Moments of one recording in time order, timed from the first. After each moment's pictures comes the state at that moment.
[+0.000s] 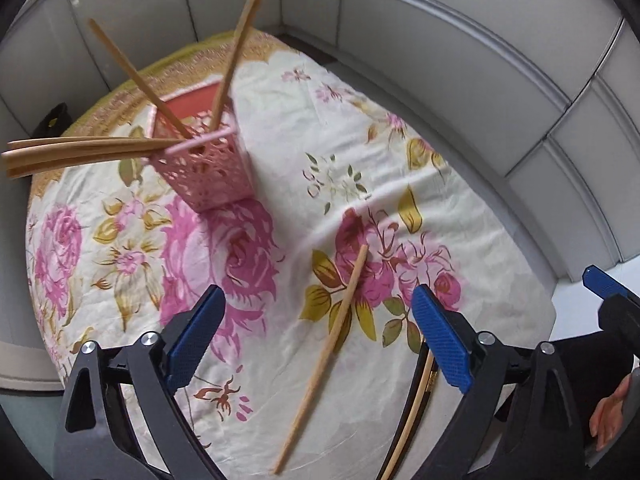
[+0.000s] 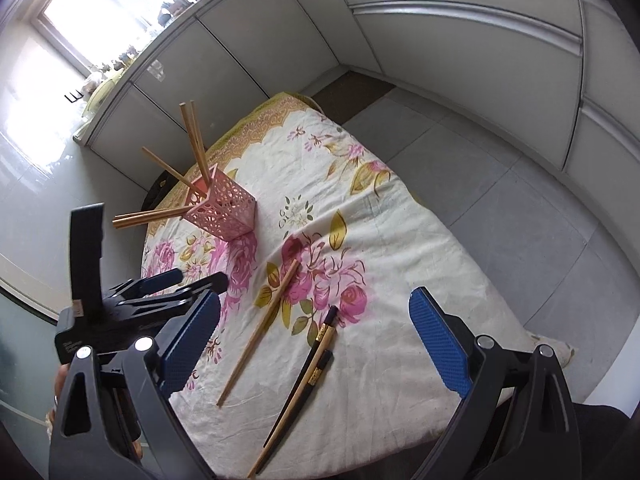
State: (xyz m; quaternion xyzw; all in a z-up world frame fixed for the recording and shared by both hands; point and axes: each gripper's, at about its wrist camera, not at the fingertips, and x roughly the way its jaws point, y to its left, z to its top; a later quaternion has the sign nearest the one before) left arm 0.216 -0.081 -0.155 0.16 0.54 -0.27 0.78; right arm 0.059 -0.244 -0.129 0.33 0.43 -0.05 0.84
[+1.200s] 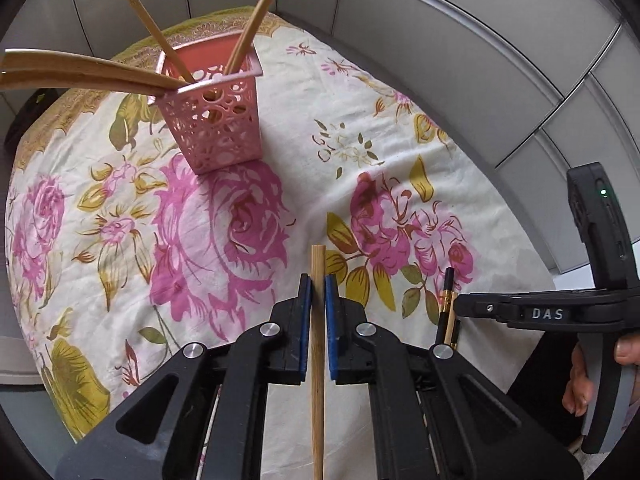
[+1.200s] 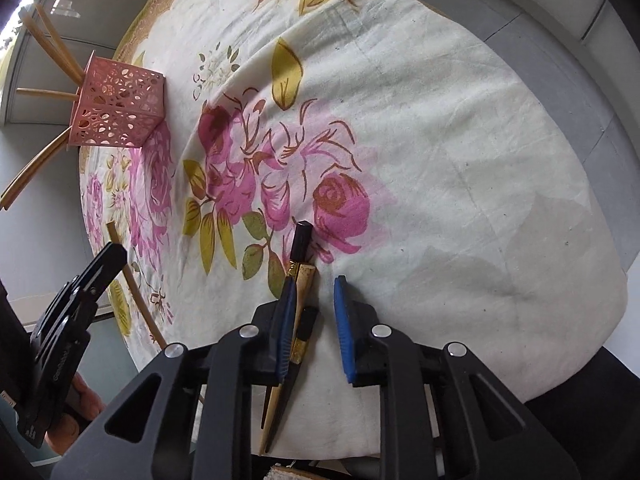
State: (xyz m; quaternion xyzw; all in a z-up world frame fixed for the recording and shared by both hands) left arm 0.209 -0.026 -0.171 0.12 0.54 -0.29 0.78; right arm 0.127 -0.213 -0.245 0.37 0.64 -0.06 0.67
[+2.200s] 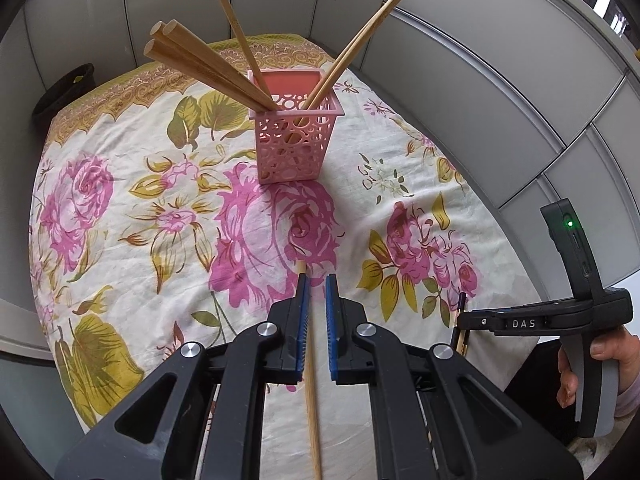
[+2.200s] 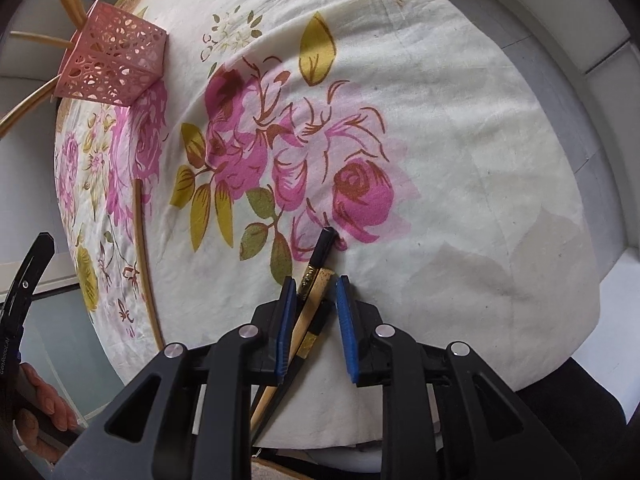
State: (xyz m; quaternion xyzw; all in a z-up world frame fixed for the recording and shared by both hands) left arm 0.211 0.016 -0.143 0.06 0.52 -0.26 0.81; right arm 0.144 -0.189 -0.240 0.29 0.68 -0.07 0.67
